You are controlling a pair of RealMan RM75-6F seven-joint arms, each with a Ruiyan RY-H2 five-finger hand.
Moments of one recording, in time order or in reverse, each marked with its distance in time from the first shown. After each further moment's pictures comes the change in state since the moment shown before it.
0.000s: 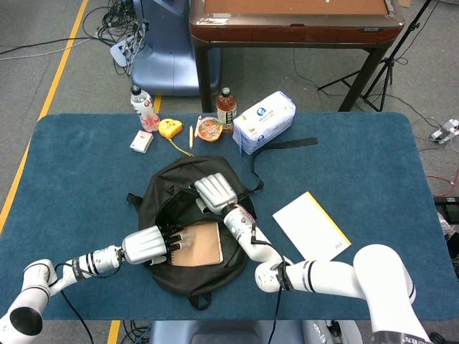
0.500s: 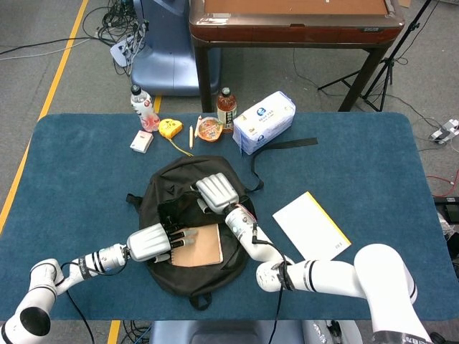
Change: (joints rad) left arm -0.011 -0.046 0.034 0.039 -0.047 -0.049 -0.028; right arm 0.002 0.007 -0.012 0.003 0.006 0.000 0.012
